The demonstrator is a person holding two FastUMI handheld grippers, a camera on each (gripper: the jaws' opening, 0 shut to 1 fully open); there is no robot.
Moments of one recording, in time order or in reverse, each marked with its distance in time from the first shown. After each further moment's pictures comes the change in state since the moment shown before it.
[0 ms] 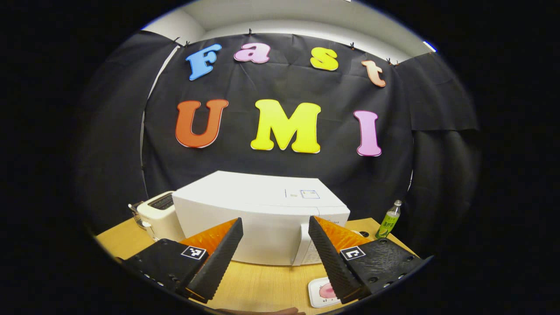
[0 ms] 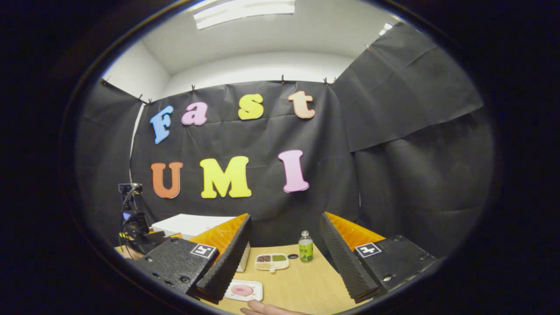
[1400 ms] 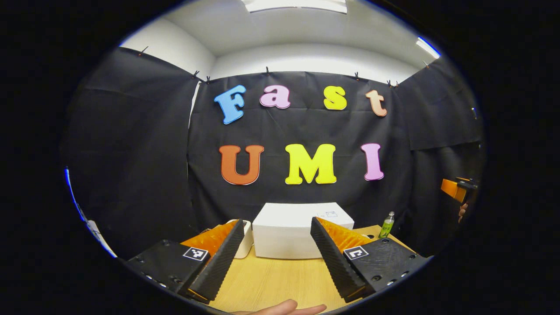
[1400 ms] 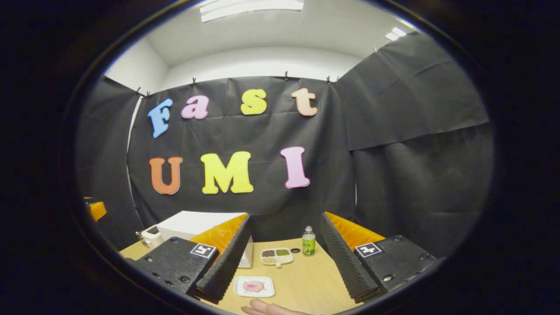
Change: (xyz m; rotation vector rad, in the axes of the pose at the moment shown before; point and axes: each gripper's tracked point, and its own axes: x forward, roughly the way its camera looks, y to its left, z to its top) left arm -0.259 0.100 0.144 0.078 -0.151 0.126; right arm -0.029 0.056 0.035 -0.024 0.050 -0.058
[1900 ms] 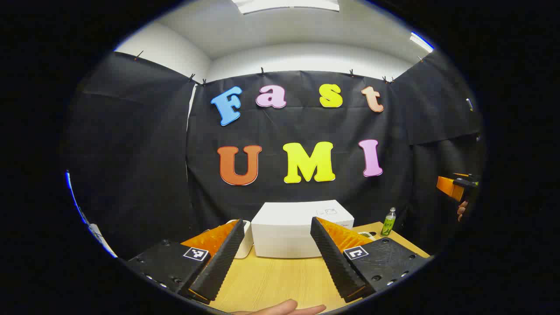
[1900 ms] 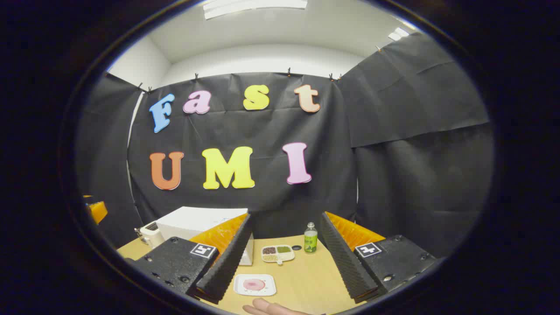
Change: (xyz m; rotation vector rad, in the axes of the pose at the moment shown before) left arm -0.001 -0.010 -0.010 0.036 -0.011 0.007; right arm 0.004 0.013 -0.021 -0.013 0.034 0.005
